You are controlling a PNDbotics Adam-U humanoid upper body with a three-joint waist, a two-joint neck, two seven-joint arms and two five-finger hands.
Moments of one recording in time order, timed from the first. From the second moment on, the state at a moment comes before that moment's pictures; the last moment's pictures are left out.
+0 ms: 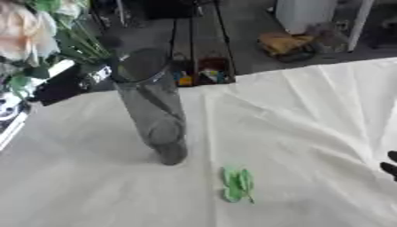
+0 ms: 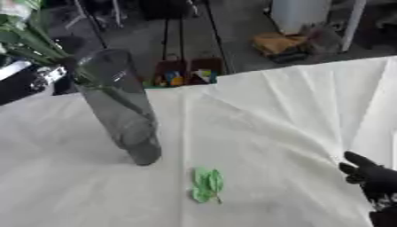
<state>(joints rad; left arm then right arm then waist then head) -0.85 0.78 -0.20 -1.61 -0.20 0.09 -0.30 -0.11 -0.19 -0.03 -1.98 -0.18 -0.42 0.04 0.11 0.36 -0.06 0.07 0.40</state>
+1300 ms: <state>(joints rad) -0.86 0.78 -0.20 -1.60 -0.10 0.03 -0.26 -0.11 -0.19 -0.03 -1.98 -0.18 -0.40 0.03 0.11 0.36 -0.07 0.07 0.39</state>
